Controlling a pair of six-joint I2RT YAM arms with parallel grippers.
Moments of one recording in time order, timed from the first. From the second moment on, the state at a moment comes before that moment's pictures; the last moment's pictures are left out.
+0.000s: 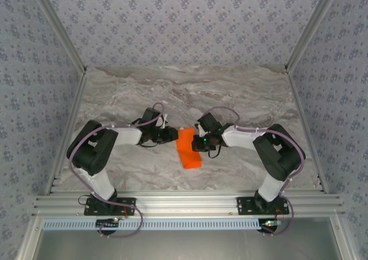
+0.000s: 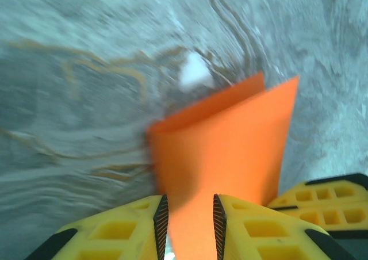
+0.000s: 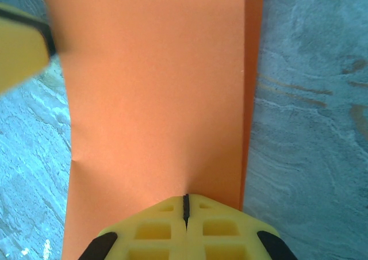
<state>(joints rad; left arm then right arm) -0.50 1.75 0.78 0.08 0.50 -0.66 0.67 1.71 0.85 -0.26 -0.31 0.57</state>
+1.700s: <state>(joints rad) -0.51 1.84 0.88 0.03 0.57 -0.69 0.68 1.71 0.86 -0.27 -0.28 0.57</state>
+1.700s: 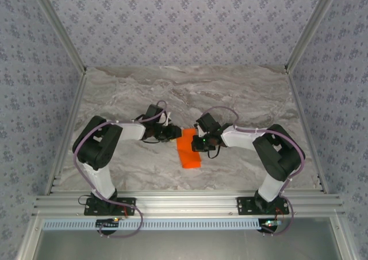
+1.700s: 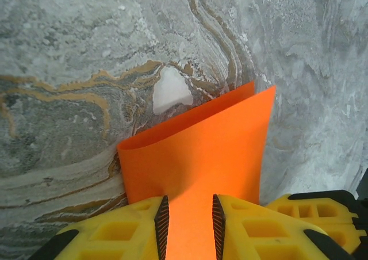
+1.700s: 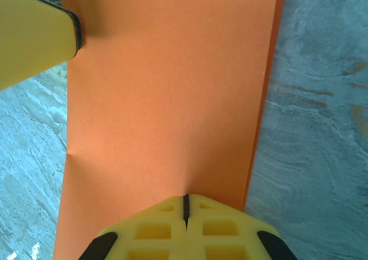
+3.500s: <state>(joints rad) -0.59 1.61 0.76 0.18 0.45 -0.68 0.69 1.67 0.86 -0.34 -0.24 0.55</state>
